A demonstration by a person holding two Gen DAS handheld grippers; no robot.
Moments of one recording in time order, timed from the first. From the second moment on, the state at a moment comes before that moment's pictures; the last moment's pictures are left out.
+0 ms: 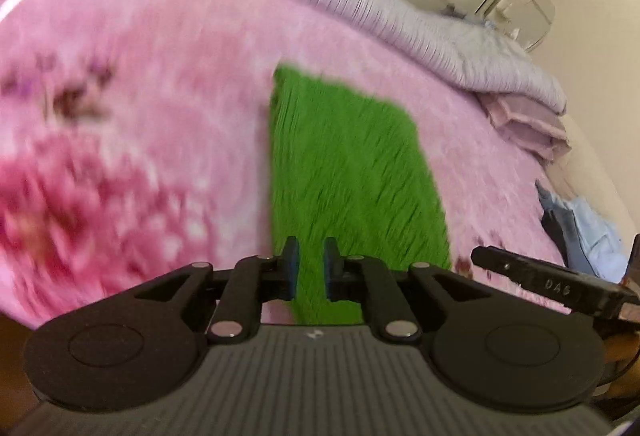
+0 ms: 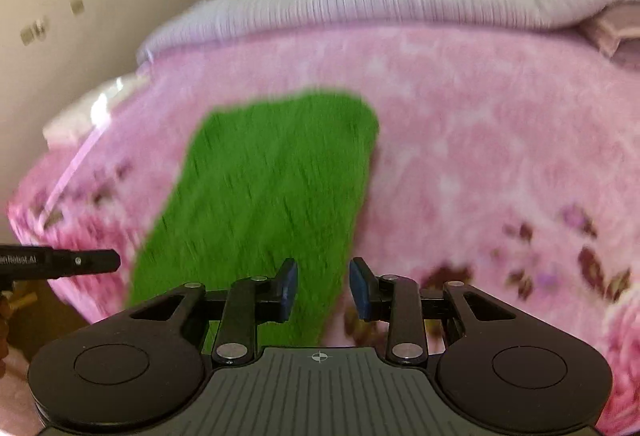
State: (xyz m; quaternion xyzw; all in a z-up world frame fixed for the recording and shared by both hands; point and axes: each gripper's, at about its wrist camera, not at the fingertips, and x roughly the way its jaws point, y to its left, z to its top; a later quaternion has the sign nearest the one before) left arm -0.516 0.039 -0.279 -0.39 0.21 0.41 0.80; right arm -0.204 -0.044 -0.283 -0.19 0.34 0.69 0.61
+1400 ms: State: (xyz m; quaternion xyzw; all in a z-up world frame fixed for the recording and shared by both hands) left arm -0.427 0.205 -0.334 -0.28 0.27 0.44 0.81; right arm -0.199 0.145 -0.345 -0.26 0.25 0.71 0.60
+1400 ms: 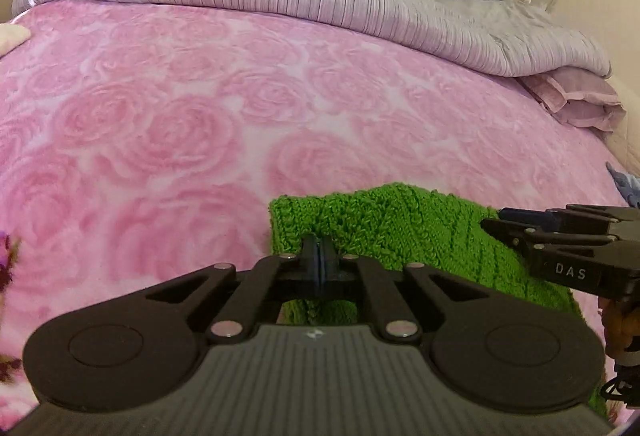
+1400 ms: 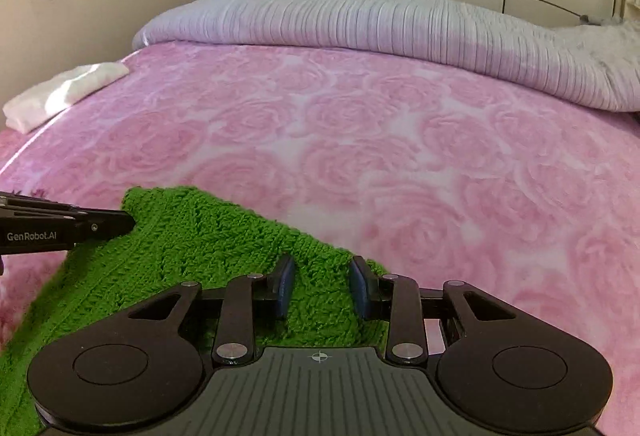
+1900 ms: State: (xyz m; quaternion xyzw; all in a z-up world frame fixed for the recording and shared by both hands) left arm -0.458 0.062 -0.287 -0.31 0.30 0.43 0.79; right arm -0.203 -0.009 -0.274 -0.19 0.30 0.72 0.60
